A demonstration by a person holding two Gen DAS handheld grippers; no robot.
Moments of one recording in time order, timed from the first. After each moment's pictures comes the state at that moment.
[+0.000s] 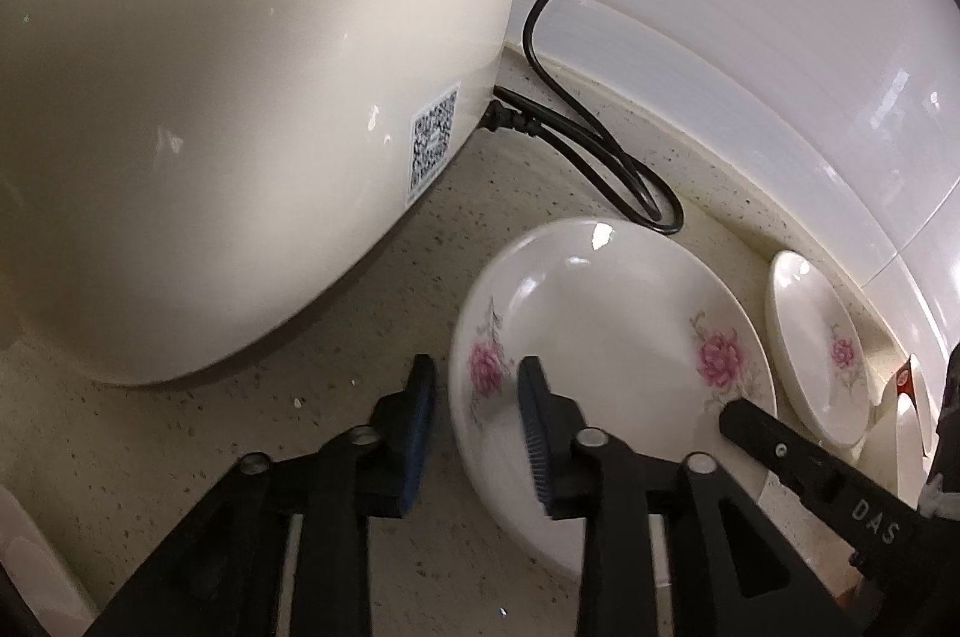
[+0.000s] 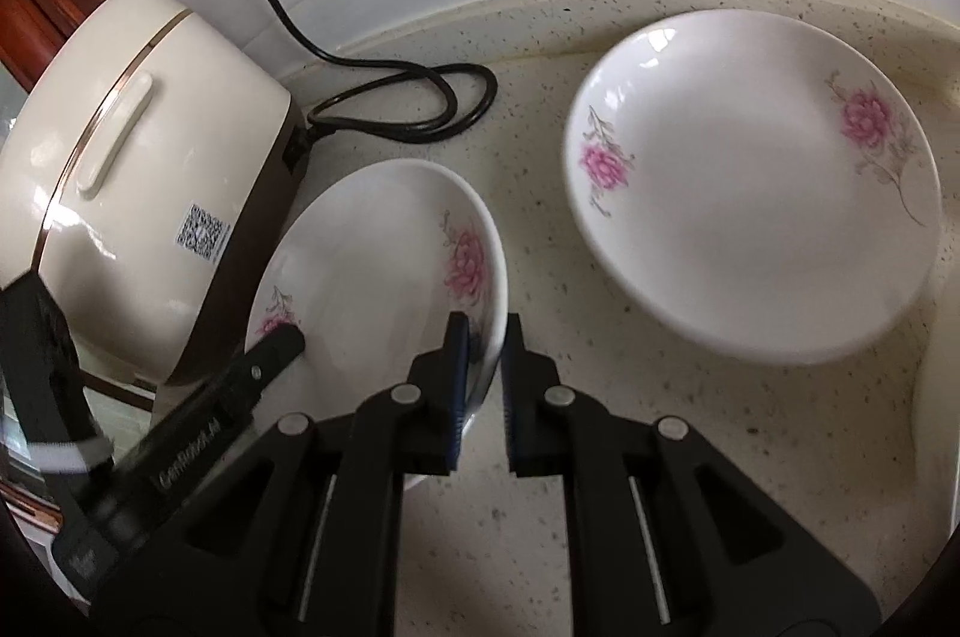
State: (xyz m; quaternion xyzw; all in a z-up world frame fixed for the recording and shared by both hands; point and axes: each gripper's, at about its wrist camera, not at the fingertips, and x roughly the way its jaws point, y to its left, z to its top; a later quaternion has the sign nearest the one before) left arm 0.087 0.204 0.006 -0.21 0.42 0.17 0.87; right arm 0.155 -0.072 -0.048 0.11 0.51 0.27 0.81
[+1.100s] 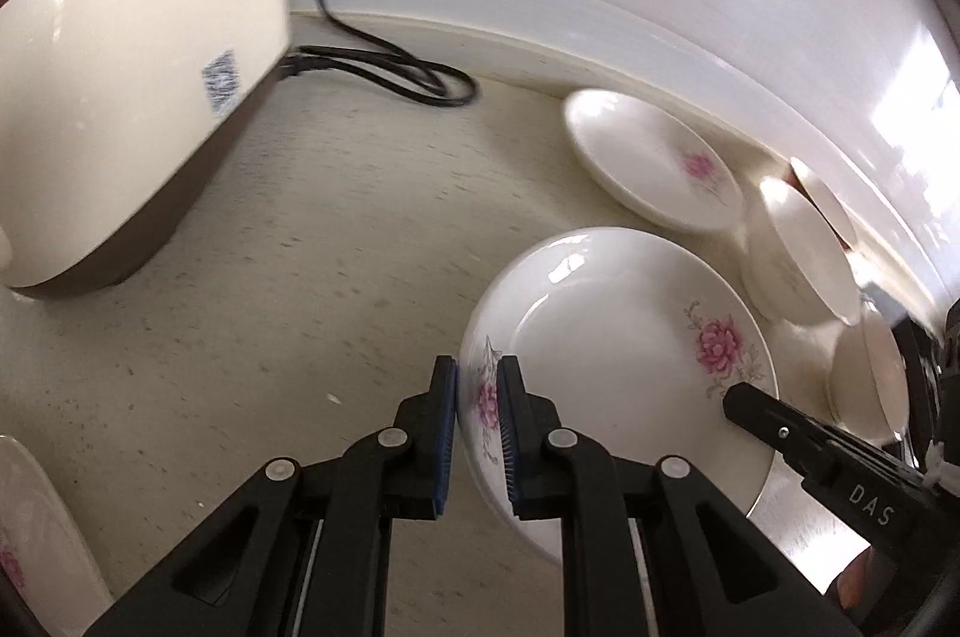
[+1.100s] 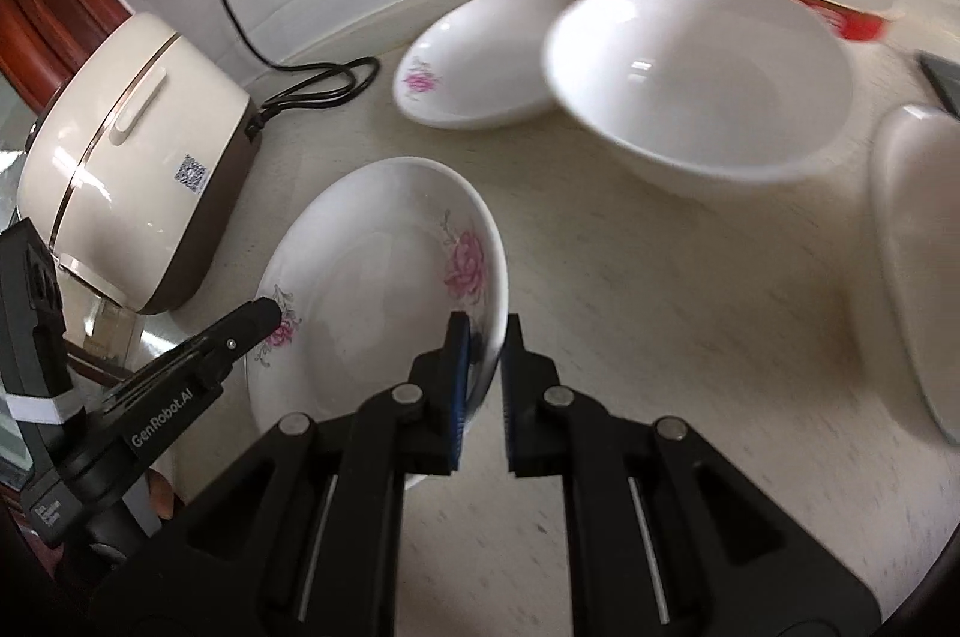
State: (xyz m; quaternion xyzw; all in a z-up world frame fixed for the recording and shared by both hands) left arm 0.052 0.111 0.020 -0.12 0.46 0.02 0.88; right arm 0.054 -0.177 -0.040 0.13 0.50 0.18 0.84
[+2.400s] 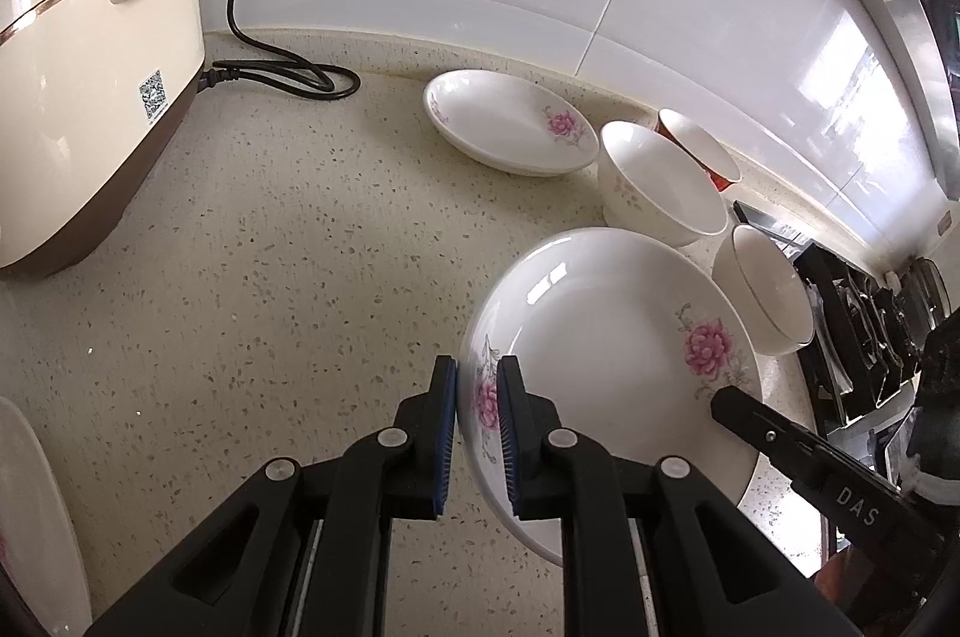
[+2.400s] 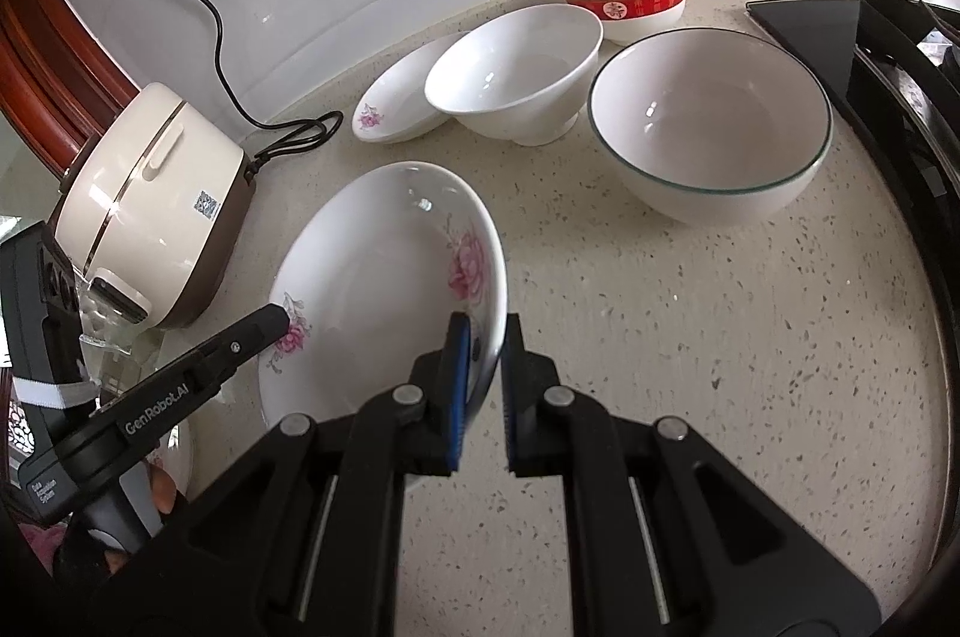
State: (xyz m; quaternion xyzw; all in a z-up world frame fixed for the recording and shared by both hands) left arm 0.007 0.068 0.045 -0.12 0.45 -0.06 0.88; right arm -0.028 -0.237 -0.017 0.19 0.45 0.13 0.86
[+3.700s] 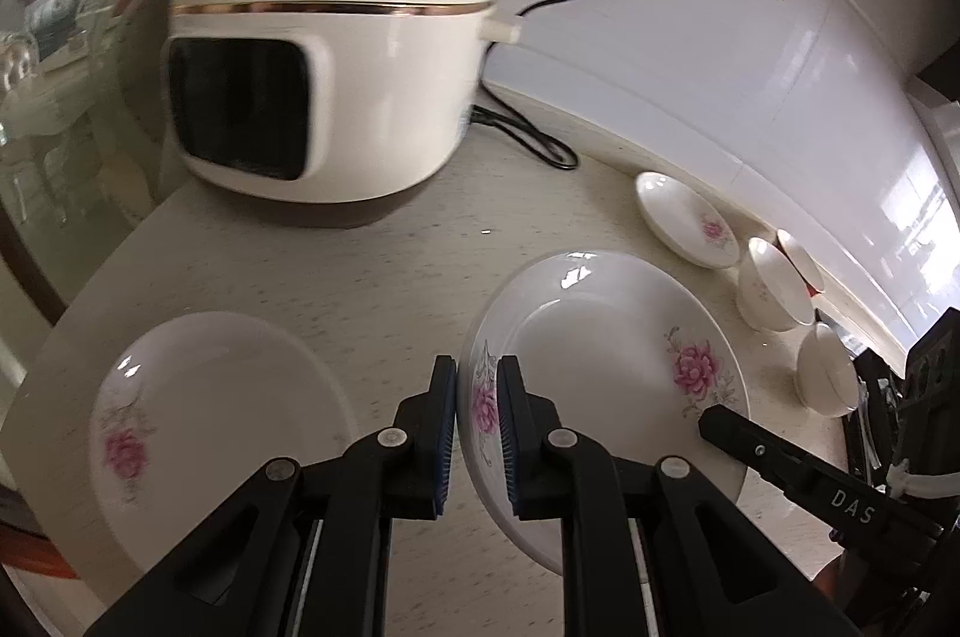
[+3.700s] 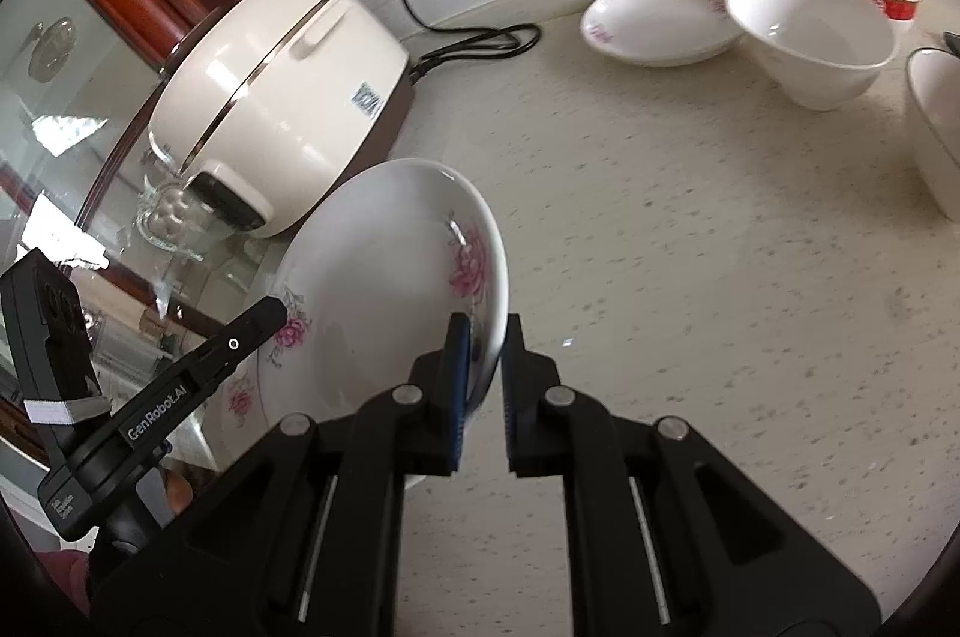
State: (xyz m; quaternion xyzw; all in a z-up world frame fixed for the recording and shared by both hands) left arm -0.088 0.191 0.072 -0.18 0.39 0.09 0.90; right arm -0.033 -0.115 -0.003 0.15 0.47 0.28 0.82
